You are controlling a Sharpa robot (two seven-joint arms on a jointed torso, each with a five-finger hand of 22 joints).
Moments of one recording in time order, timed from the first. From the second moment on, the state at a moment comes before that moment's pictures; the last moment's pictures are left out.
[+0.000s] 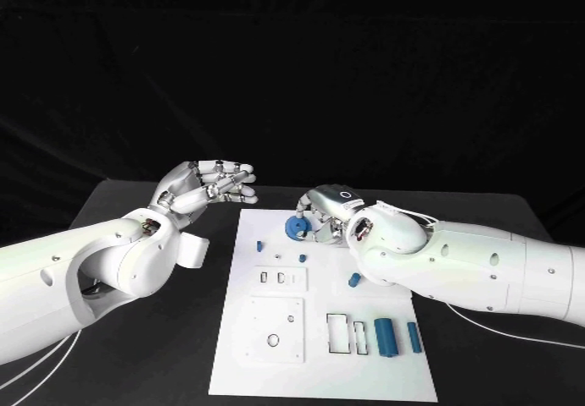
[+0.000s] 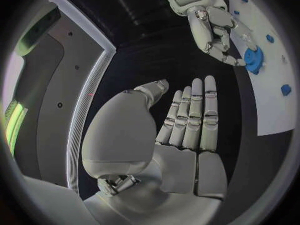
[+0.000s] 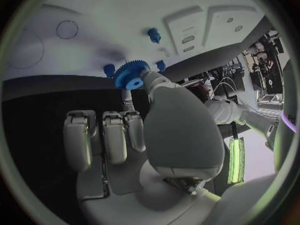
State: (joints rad) left arm 1.25 -0.97 -0.01 1.69 -0.13 -0.32 0.45; left_hand 1.35 -0.18 0.52 0.12 0.17 0.88 0.22 0.25 0.16 1.09 0.16 0.07 0.07 1.08 0.10 0.33 0.32 0.17 1.04 0.19 0.32 0.10; right arm 1.30 -0.62 -0.16 1.48 -1.62 -0.46 -0.31; right_hand 1.39 -0.24 0.31 0.29 0.25 0.98 0.12 0.29 0.41 1.47 0.04 1.48 1.31 1.46 -0.03 1.54 1.31 0.04 1.47 0.08 1.51 1.31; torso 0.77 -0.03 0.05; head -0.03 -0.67
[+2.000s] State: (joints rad) left arm 1.25 -0.96 -0.01 1.68 -0.13 -0.31 0.44; left_hand 1.35 -0.18 0.52 0.11 0.17 0.88 0.22 0.25 0.16 1.09 0.17 0.07 0.07 1.08 0.10 0.33 0.32 0.17 1.04 0.19 0.32 0.10; right arm 1.28 -0.56 -0.17 1.41 -1.65 -0.42 -0.35; right_hand 1.34 -0.23 0.14 0.29 0.25 0.80 0.17 0.16 0.37 1.47 0.08 1.44 1.31 1.47 0.01 1.54 1.31 0.04 1.47 0.11 1.50 1.31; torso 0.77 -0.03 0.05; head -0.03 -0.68
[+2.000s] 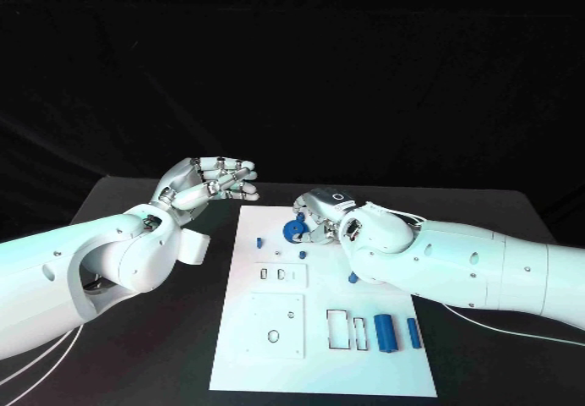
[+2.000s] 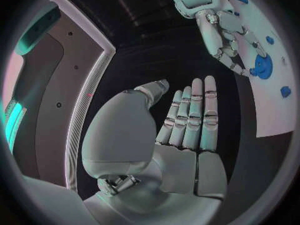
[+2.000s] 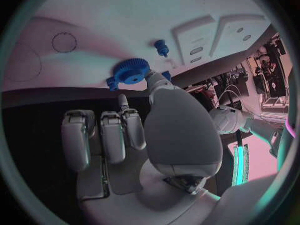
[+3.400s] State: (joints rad) left arm 1.25 -0.95 -0.02 1.65 -0.13 -0.31 0.44; left_hand 1.35 -0.18 0.52 0.11 0.17 0.87 0.22 0.25 0.16 1.09 0.17 0.07 0.07 1.07 0.11 0.33 0.33 0.17 1.04 0.19 0.32 0.10; right arm 1.32 -0.97 -0.16 1.50 -1.23 -0.46 -0.02; right_hand 1.43 -0.22 0.24 0.25 0.25 0.88 0.16 0.17 0.35 1.47 0.08 1.44 1.31 1.47 0.01 1.55 1.31 0.04 1.47 0.11 1.48 1.31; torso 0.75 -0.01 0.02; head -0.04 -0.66
